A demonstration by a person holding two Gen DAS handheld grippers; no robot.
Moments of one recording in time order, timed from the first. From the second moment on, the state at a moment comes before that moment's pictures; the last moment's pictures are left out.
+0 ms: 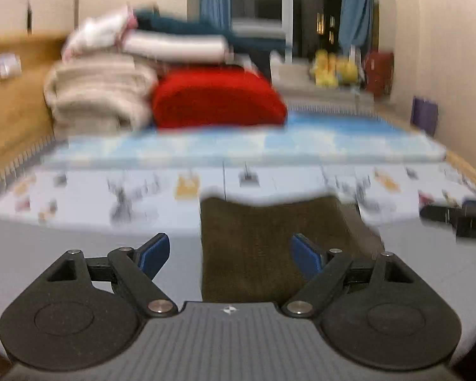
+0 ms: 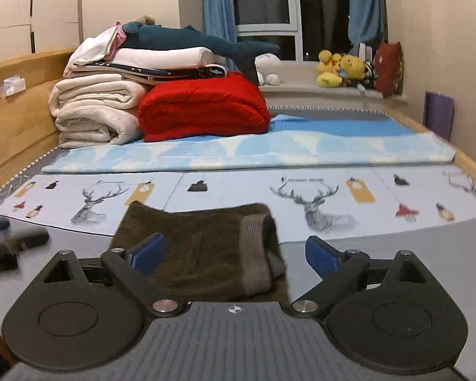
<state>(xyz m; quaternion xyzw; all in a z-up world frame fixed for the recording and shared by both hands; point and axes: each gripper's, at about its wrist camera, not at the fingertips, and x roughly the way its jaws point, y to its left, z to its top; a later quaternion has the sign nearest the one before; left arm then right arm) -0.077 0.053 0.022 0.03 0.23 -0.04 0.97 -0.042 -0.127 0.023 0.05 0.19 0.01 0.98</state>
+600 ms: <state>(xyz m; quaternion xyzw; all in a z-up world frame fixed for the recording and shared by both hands) -0.046 0.055 -0.005 0.00 0.33 -0.01 0.94 -0.029 -0.085 -0.002 0.01 0.26 0.00 0.97</state>
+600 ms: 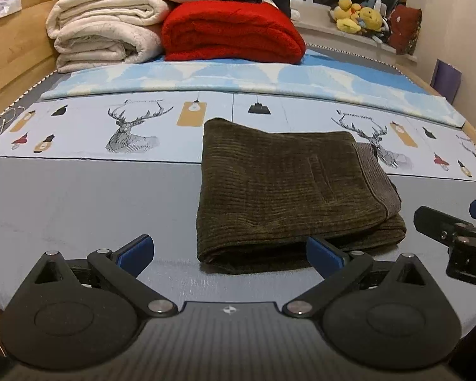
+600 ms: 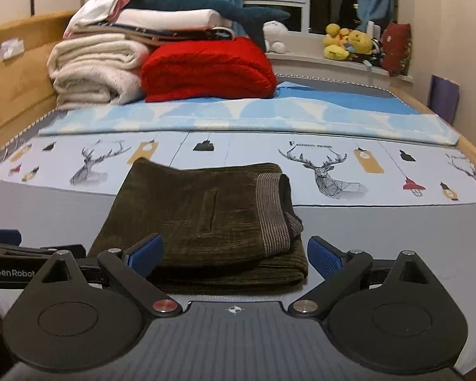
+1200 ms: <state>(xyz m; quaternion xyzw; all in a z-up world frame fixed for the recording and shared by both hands) -0.039 0.051 -0.011 0.01 0.35 -0.02 0.94 -0.015 -0.085 -0.010 0.02 0.29 0.00 0.96</state>
